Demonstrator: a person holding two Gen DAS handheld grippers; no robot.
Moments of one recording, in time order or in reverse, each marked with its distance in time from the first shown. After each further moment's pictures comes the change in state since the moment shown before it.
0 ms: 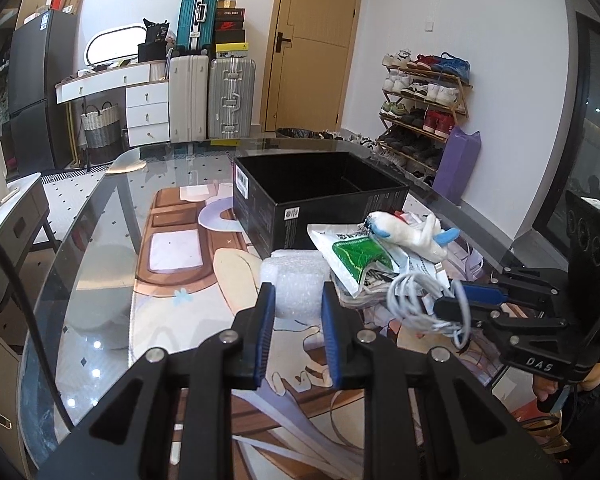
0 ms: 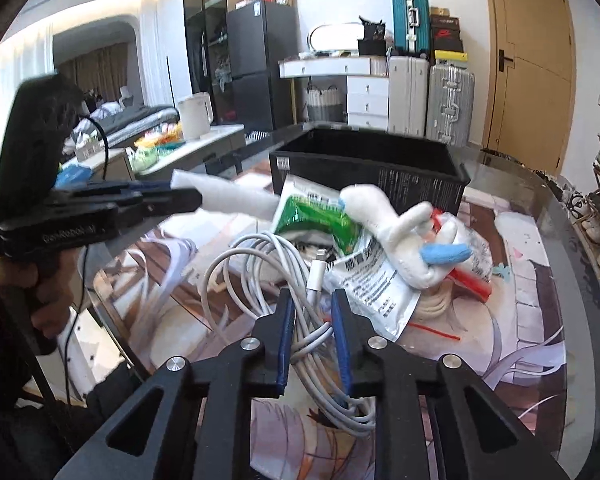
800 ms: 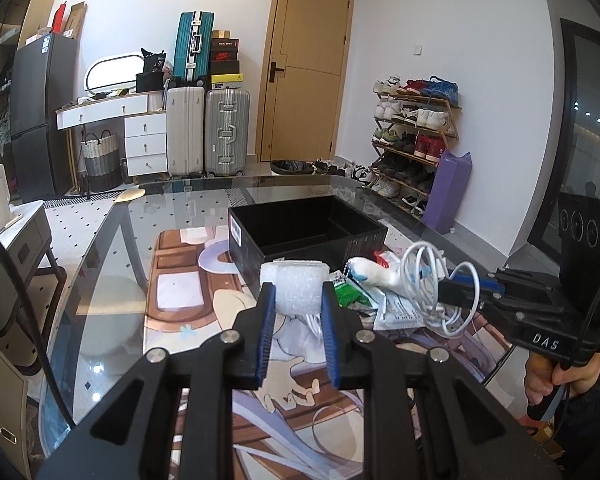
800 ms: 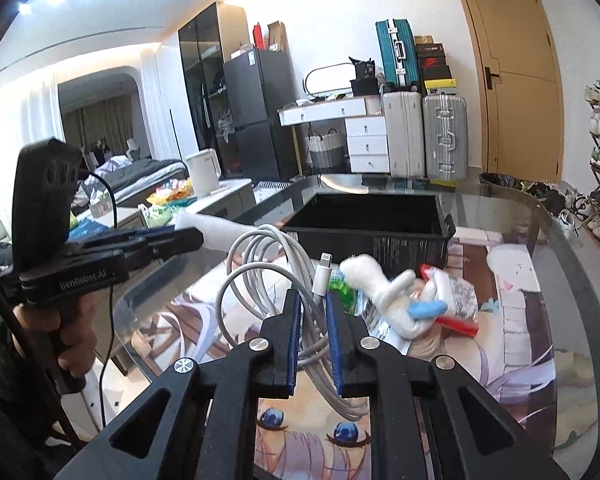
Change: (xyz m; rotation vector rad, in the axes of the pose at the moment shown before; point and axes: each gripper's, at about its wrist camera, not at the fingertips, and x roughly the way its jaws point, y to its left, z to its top) left arm -0.035 -0.011 0.020 0.025 -0.106 -0.008; right arm -0.044 -0.005 0.022 0.079 -0.175 0.051
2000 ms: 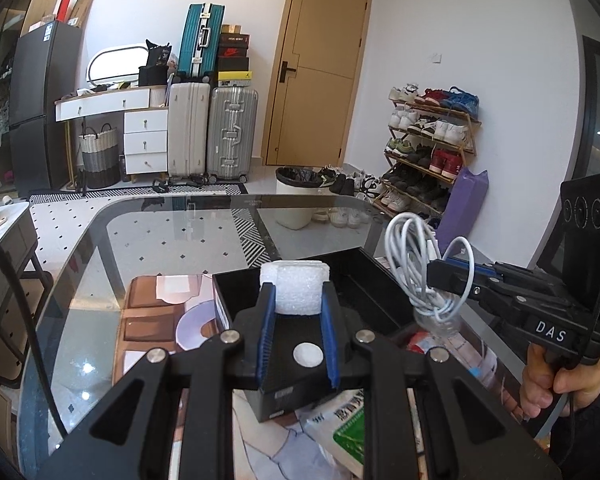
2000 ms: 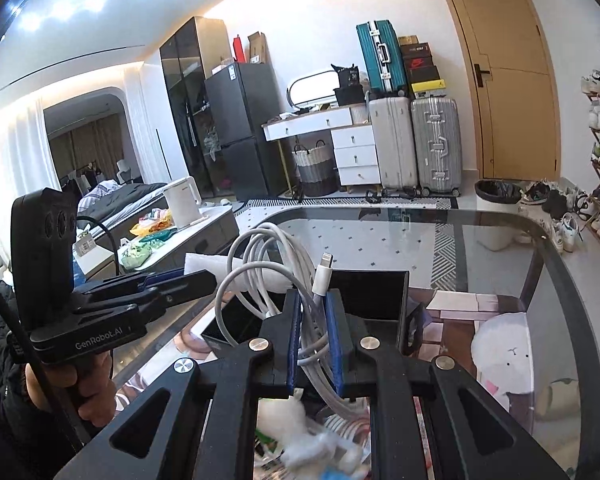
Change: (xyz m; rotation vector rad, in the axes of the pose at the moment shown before) left arm 0.110 0.010 0.065 -0.058 0.005 0.014; right arm 0.065 -0.066 0.092 0.056 -0.020 -0.004
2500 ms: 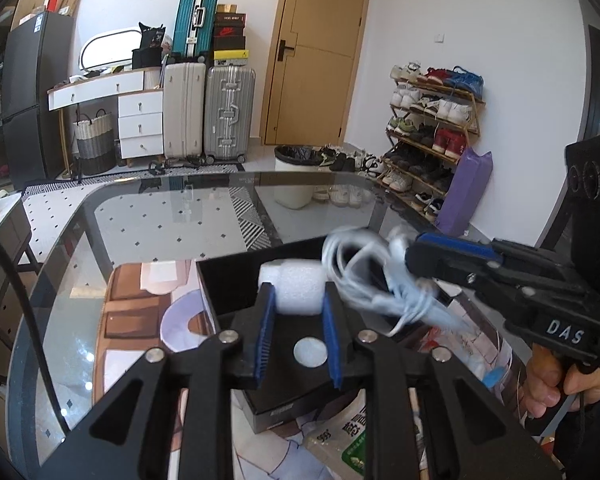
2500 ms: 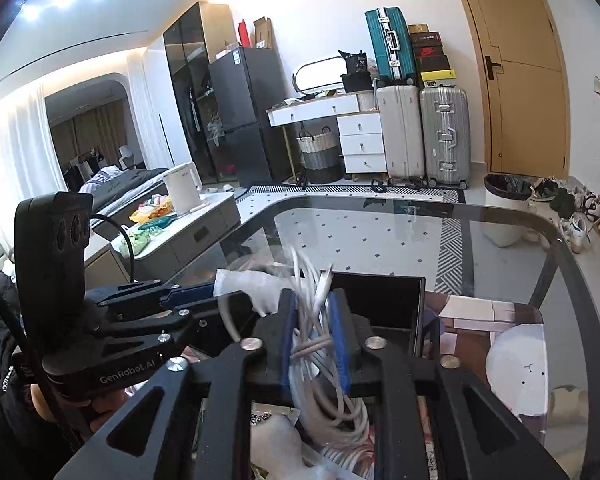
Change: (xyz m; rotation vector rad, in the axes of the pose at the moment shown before) left arm 0.036 -0.001 -0.002 0.006 0.082 -0.001; right arm 0.036 -0.002 0.012 -0.019 0.049 0.007
